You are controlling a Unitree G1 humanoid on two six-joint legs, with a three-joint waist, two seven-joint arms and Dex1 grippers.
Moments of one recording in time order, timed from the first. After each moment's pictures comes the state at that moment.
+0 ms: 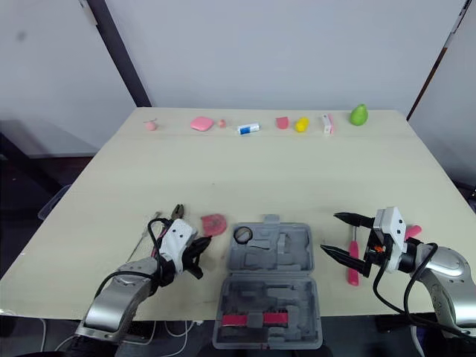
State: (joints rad) left arm 0.02 0.49 -0.04 -0.23 -0.12 0.50 -0.54; right arm -0.01 -0.66 -0.17 -0.18 0.52 0.17 1.14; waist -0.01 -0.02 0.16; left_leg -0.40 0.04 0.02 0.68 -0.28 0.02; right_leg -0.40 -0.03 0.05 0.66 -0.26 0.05
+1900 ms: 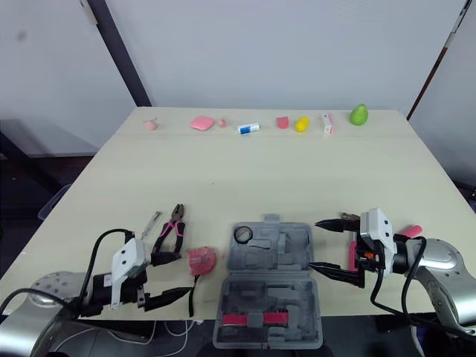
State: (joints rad) left arm 0.17 0.83 0.14 -0.23 -0.35 0.27 -1.11; right arm -0.03 -0.73 -0.09 -0.34 0.58 0.26 1.18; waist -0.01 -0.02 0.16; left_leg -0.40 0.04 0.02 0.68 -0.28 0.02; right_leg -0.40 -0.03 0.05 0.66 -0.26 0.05
